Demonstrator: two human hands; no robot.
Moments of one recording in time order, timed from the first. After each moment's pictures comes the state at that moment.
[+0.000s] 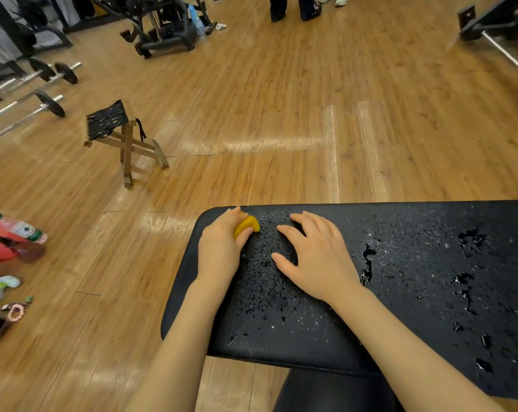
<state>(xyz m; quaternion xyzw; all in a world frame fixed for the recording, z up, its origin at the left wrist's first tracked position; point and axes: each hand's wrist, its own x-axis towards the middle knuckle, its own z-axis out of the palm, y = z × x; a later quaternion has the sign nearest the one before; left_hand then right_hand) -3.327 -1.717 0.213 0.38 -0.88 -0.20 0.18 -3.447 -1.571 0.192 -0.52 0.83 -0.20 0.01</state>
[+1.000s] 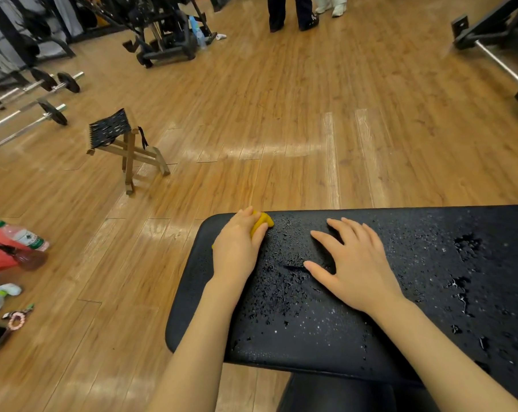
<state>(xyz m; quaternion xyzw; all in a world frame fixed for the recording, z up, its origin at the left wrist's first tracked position) -3.348 -1.708 0.215 0.37 -0.89 -0.19 0.16 -3.473 -1.527 0.194 -0.49 0.86 -0.16 0.00</state>
